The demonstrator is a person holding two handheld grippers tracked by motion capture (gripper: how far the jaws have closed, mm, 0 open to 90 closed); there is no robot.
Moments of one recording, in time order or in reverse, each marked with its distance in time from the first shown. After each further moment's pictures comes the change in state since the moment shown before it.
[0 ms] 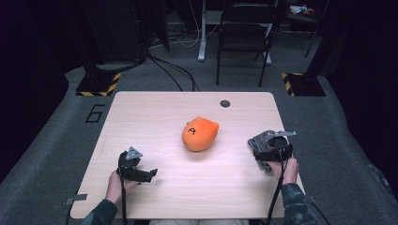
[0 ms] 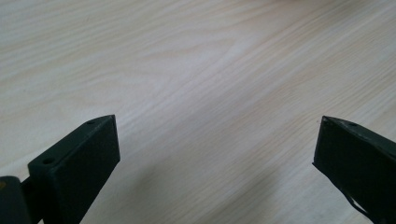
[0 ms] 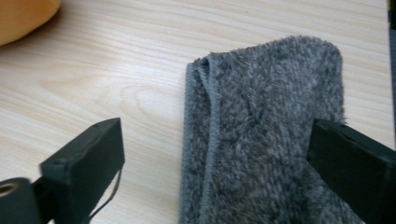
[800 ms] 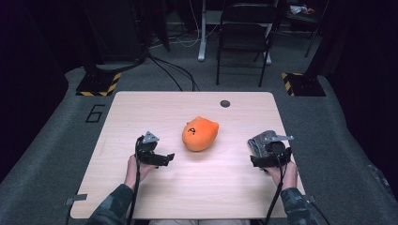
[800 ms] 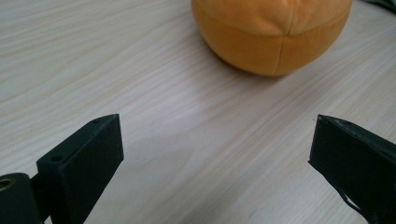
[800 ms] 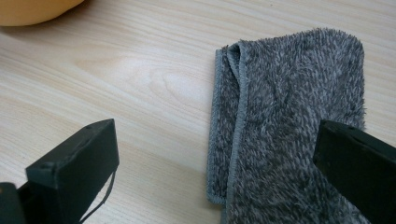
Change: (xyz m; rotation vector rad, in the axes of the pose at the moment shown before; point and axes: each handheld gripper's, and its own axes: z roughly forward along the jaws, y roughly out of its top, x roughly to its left) left arm -0.018 0.063 0.036 -0.080 -0.079 0.013; right arm 0.016 -0.009 -0.013 0.007 0.025 -0.064
